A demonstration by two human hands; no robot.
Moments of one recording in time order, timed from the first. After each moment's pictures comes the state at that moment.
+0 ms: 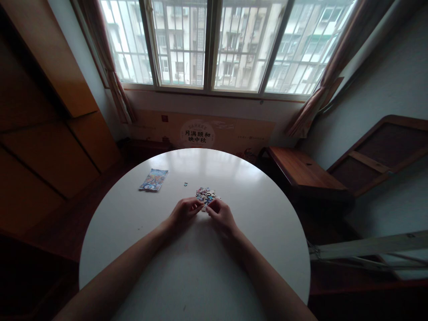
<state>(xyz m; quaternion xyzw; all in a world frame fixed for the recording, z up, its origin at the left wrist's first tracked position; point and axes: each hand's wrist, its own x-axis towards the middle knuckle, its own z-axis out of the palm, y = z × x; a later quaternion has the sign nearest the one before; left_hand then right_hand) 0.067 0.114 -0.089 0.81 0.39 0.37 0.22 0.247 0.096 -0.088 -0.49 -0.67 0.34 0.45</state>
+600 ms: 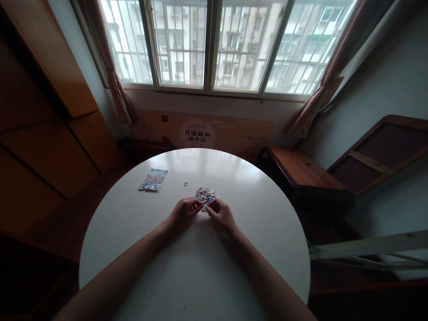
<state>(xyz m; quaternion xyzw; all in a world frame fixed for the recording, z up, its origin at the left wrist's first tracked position) 0.067 0.114 -0.091 0.81 0.39 0.38 0.22 0.247 0.095 -0.087 -0.49 -0.67 0.34 0.44</state>
